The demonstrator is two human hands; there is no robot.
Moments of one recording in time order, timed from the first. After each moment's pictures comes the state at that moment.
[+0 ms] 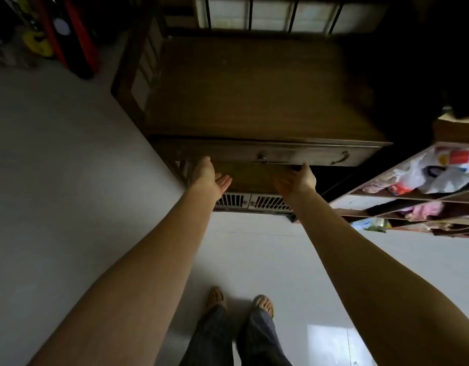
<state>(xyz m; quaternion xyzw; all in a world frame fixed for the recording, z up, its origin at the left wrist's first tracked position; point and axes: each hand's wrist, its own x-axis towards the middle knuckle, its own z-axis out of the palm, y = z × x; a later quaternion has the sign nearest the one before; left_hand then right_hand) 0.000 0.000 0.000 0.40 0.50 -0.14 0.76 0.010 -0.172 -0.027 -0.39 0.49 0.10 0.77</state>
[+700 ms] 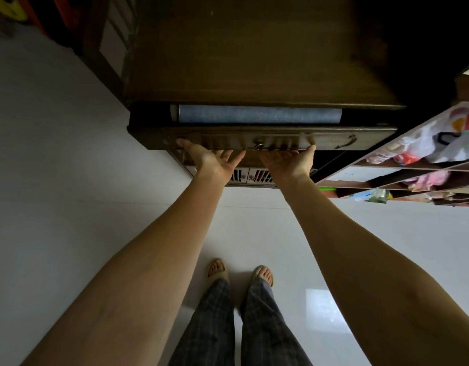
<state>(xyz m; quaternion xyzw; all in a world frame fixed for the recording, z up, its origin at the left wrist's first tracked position) -0.006 -0.020 -0.038 0.18 0.41 -0.06 0.89 -0.004 -0.166 -0.056 -0.18 0.39 0.08 0.90</state>
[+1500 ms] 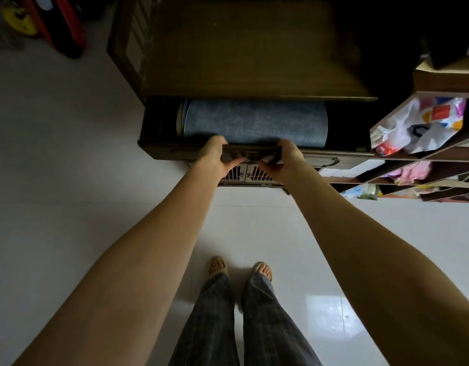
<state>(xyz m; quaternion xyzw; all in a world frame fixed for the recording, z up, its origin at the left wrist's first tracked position) -0.054 -0.019 0.021 0.39 0.43 -0.19 0.79 -0.057 -0.164 0.014 -0.40 0.45 0.20 0.77</state>
